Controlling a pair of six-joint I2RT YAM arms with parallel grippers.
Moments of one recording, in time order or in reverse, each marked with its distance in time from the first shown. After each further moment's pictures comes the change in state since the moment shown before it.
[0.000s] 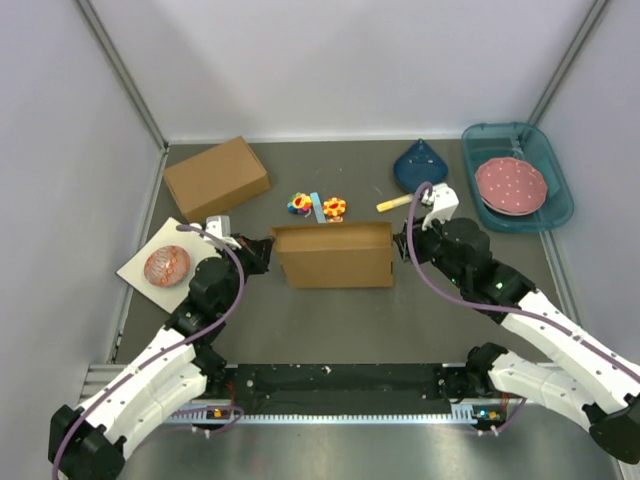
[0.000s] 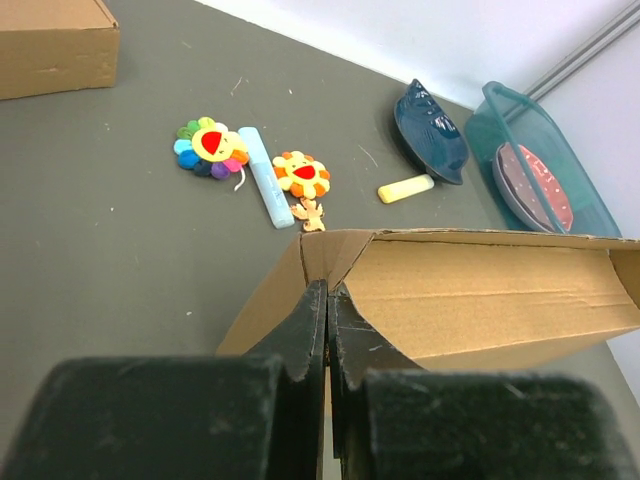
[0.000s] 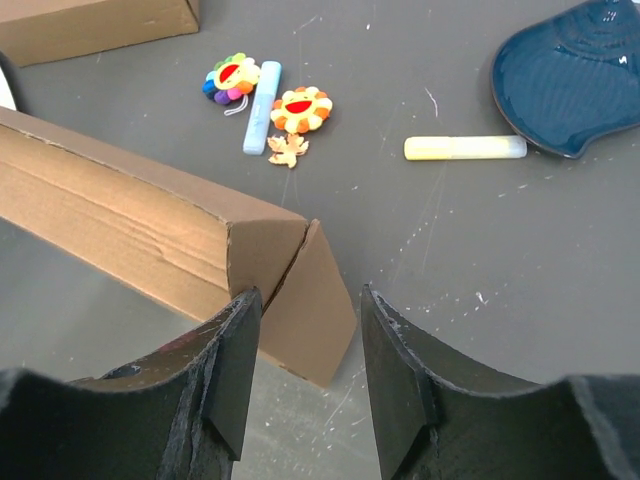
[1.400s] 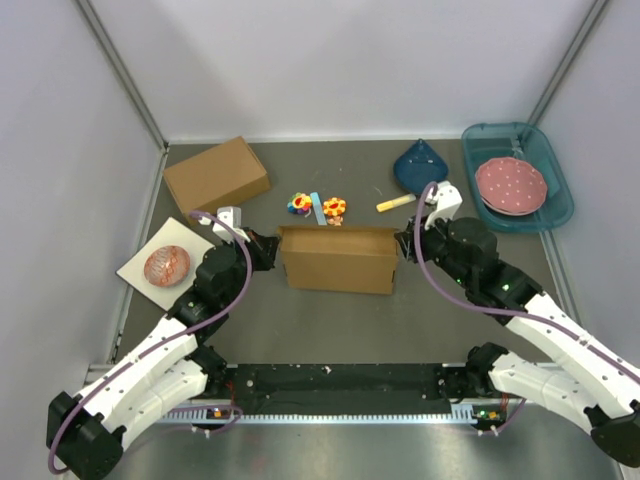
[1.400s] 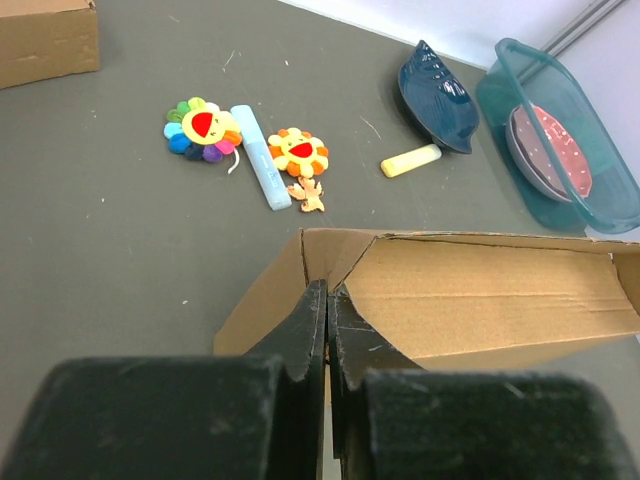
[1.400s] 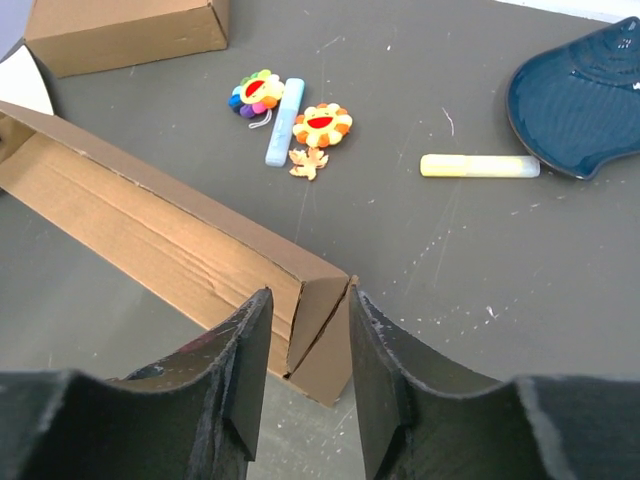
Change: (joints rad) left arm -0.037 0.091 0.111 -0.100 0.005 0.032; right arm 0.000 -0.018 0.024 -0.009 -0.039 -0.012
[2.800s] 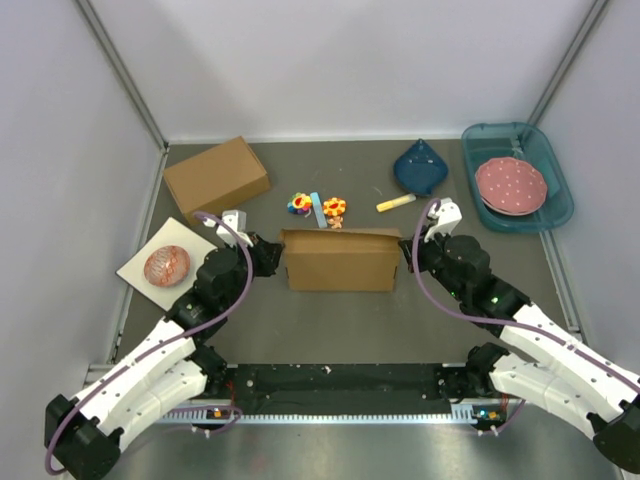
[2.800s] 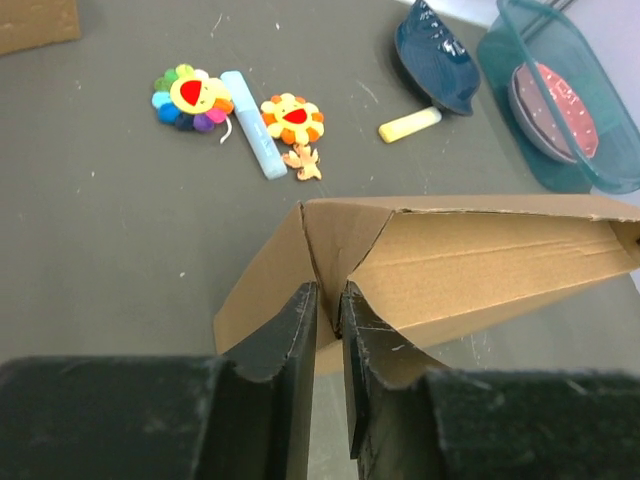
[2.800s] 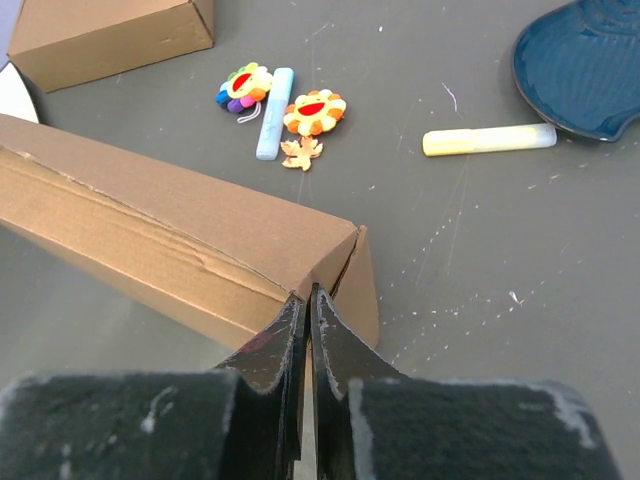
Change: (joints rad) left arm -0.017 -0.032 0.004 -0.061 0.021 0.013; right arm 0.000 -0.036 -0.210 0.182 0.031 0.070
